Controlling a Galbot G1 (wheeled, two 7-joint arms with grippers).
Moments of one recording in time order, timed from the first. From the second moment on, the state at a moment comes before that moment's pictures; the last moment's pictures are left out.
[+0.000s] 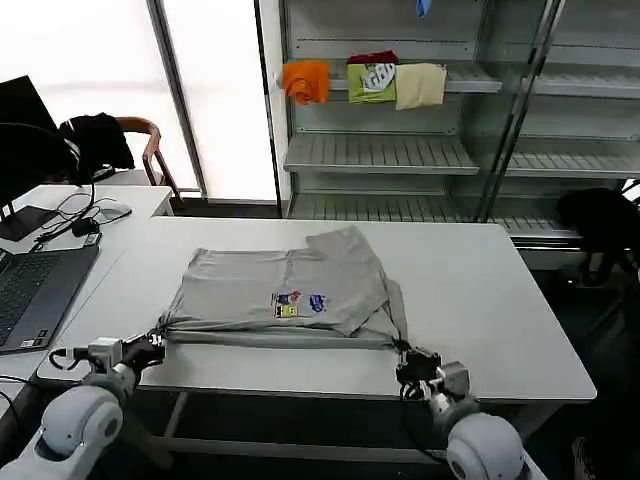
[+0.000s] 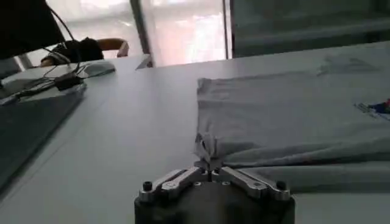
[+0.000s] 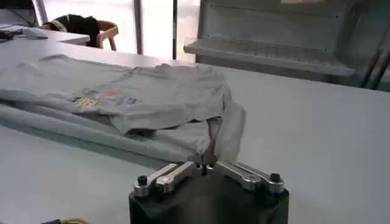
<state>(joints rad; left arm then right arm) 1.28 -0.86 -0.52 -1.92 -0.67 0.57 -0.28 -1.29 1.02 0.23 2.13 0.48 -0.55 0.24</state>
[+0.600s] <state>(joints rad) 1.50 -0.91 -0.57 -2.09 -0.62 0.57 -0.45 -1.46 0.97 0.29 2.21 0.48 -0.54 0.26</state>
